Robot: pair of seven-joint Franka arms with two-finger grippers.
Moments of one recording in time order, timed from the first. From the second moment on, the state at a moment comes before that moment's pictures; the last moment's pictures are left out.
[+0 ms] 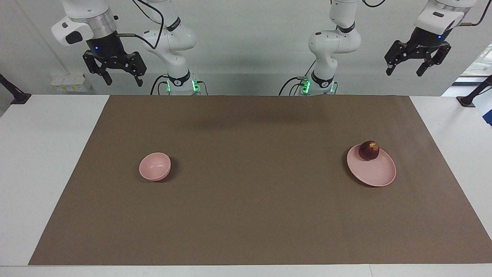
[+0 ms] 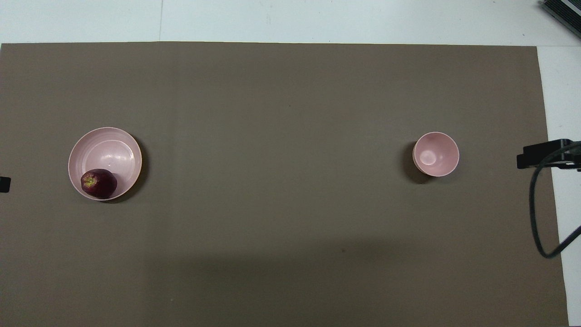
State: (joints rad) left arm 0.00 -0.16 -0.01 -1.54 0.01 1.41 0.11; right arm 0.15 -0.08 -0.14 -1.52 -0.01 1.46 0.08
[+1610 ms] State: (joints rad) left arm 0.00 -0.16 -0.01 -1.78 0.01 1.57 0.11; right arm 0.15 -0.08 -0.14 -1.52 -0.01 1.46 0.08
